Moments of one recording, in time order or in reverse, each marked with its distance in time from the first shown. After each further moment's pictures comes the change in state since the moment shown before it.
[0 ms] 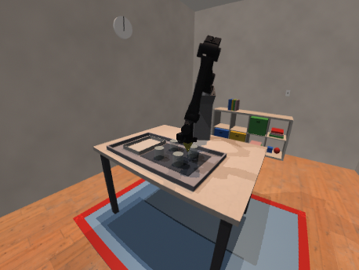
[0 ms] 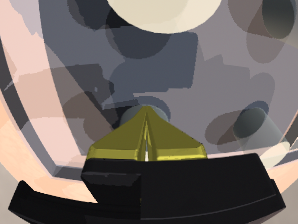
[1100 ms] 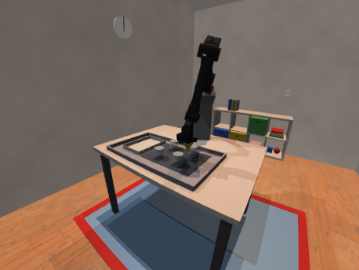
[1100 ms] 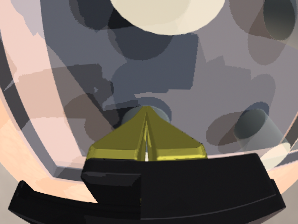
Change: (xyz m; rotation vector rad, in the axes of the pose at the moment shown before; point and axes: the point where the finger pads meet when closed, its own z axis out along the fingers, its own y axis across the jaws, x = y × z) arm -0.001 0.002 0.000 -0.002 -0.005 -0.001
